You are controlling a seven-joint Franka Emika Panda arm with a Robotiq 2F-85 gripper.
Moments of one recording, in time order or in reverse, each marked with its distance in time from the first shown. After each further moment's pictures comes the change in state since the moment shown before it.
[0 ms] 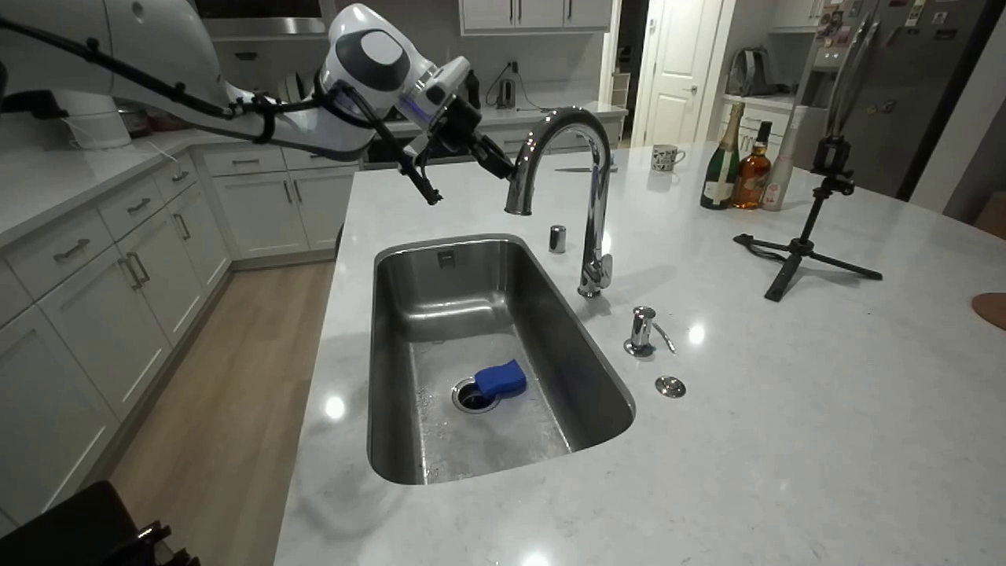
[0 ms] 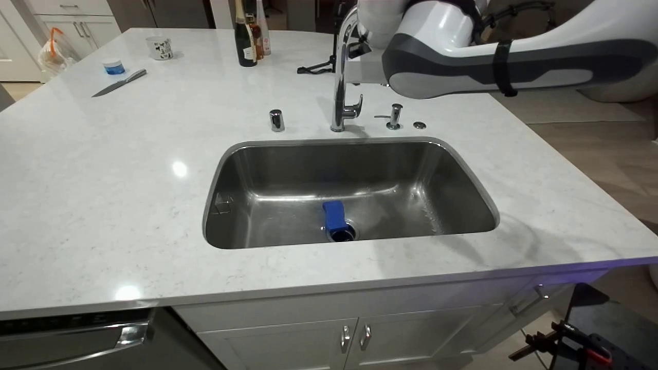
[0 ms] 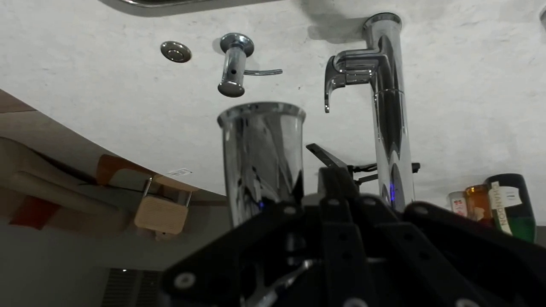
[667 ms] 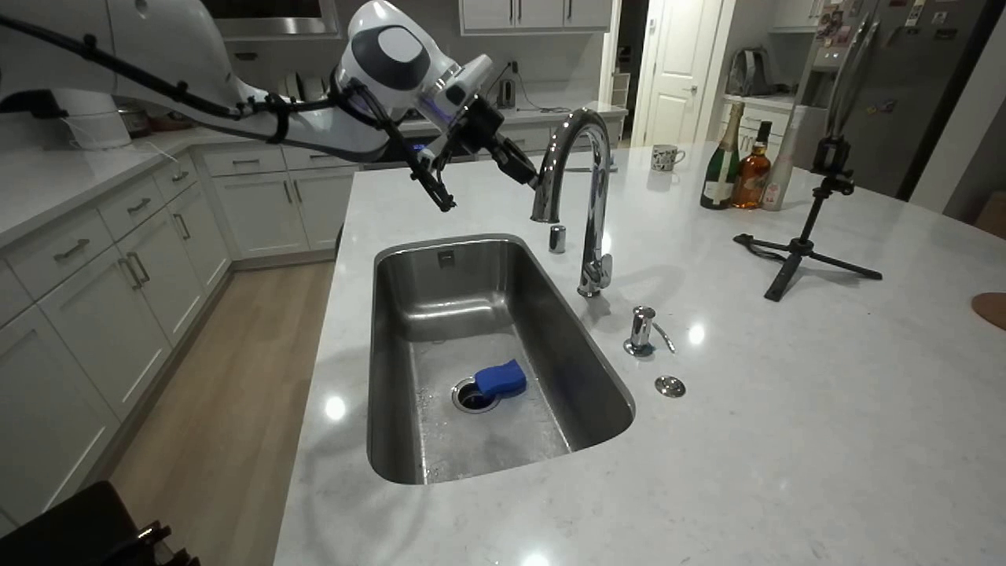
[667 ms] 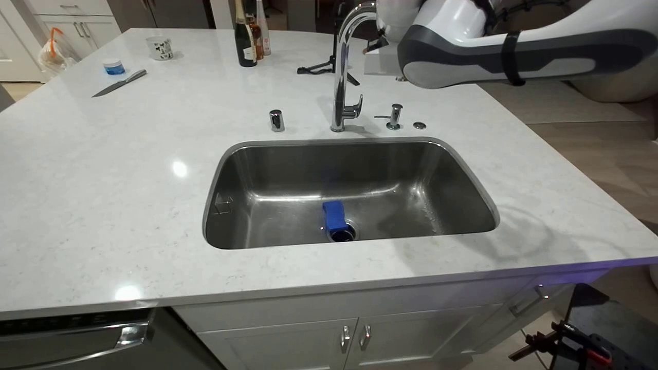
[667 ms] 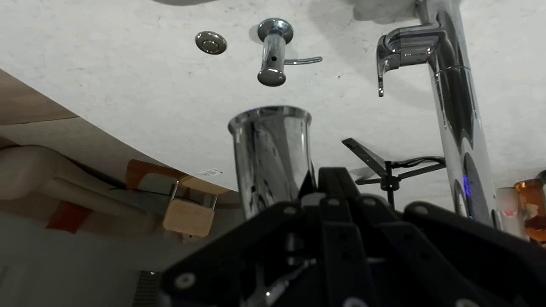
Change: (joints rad) arm -0.062 -0.007 0.000 -0.001 0.000 -0.014 0.000
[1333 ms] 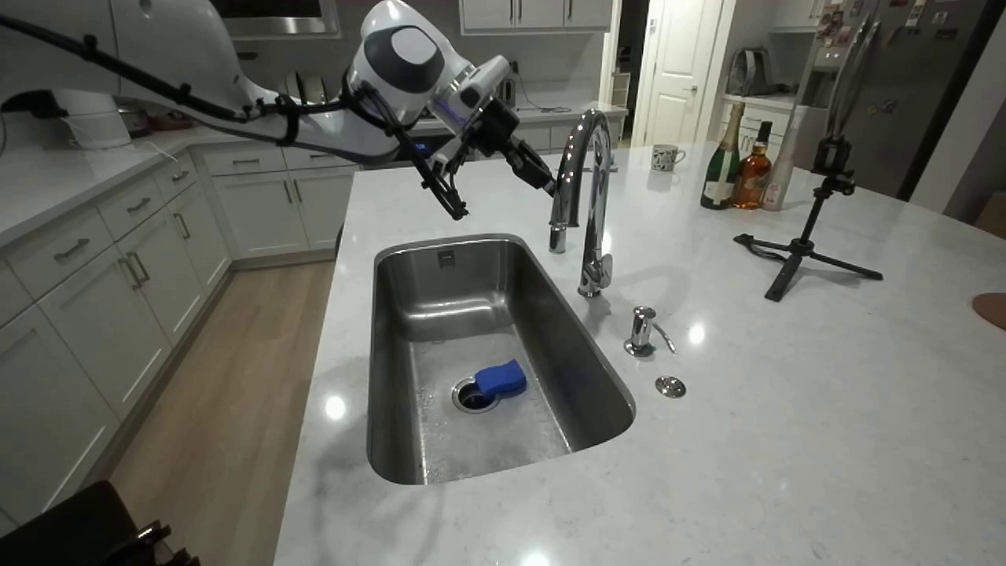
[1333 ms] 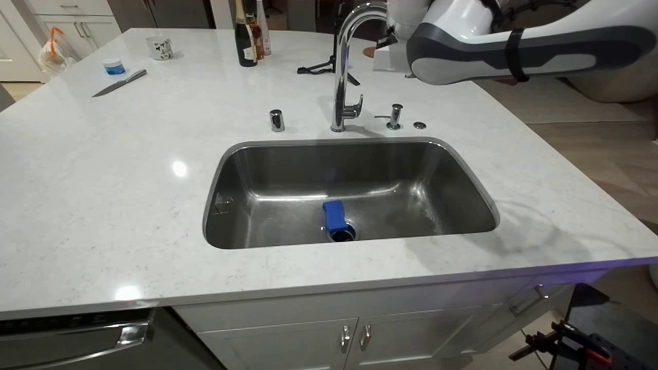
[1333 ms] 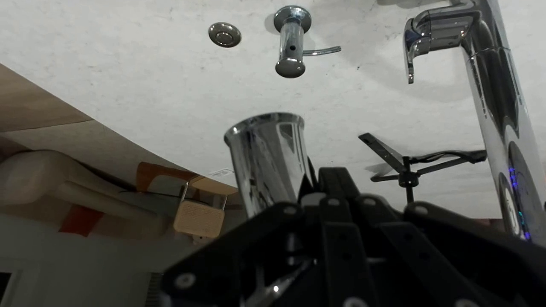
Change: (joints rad) arm -0.042 -0.001 0.002 -0.004 0.002 0.017 0.000
